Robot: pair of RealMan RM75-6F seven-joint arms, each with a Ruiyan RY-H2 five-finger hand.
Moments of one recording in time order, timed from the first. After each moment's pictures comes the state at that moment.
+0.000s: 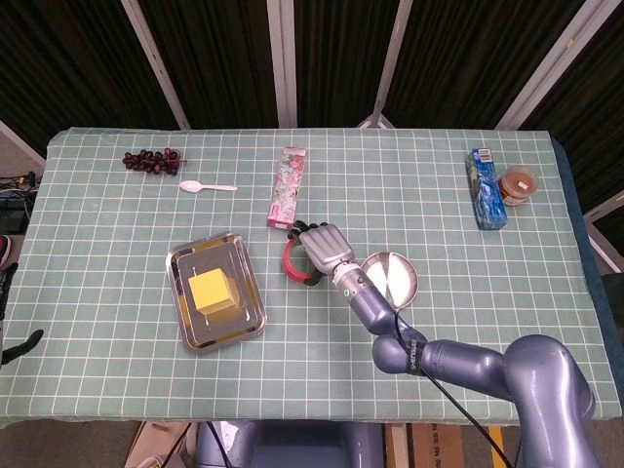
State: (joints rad) left arm -0.04 -1.18 -0.11 -1.61 1.44 1.60 0.22; right arm 1.15 -1.72 0.28 -1.21 -0.69 0.71 -0.44
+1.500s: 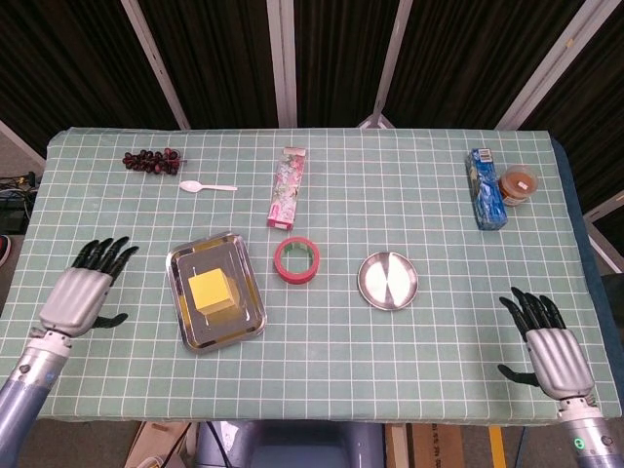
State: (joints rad) left arm -0.36 -1.06 -0.15 -1.85 1.32 1.09 0.40; right arm 0.26 -1.09 -0.21 -1.70 -1.41 1.51 -0.04
